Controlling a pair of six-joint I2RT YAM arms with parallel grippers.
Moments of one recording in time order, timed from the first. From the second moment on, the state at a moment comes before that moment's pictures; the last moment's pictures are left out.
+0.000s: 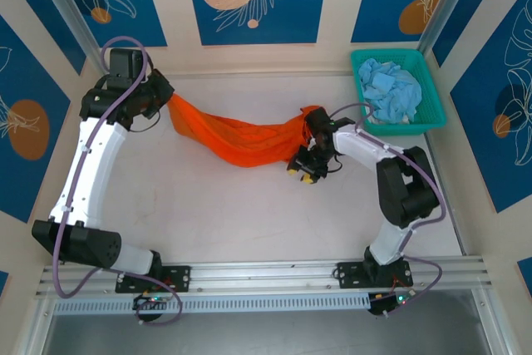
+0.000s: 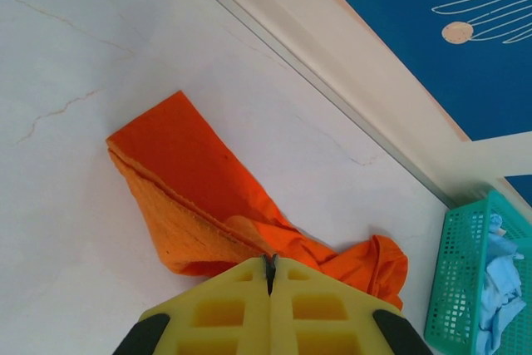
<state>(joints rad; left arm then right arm) -0.17 1.43 1.70 -0.96 0.00 -0.85 0.41 1.76 1.19 -0.86 -0.41 0.78</state>
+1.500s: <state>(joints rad) -0.18 1.50 1.86 -1.03 -0.11 -0.70 0.09 1.61 1.59 -0.95 -0.77 0.73</state>
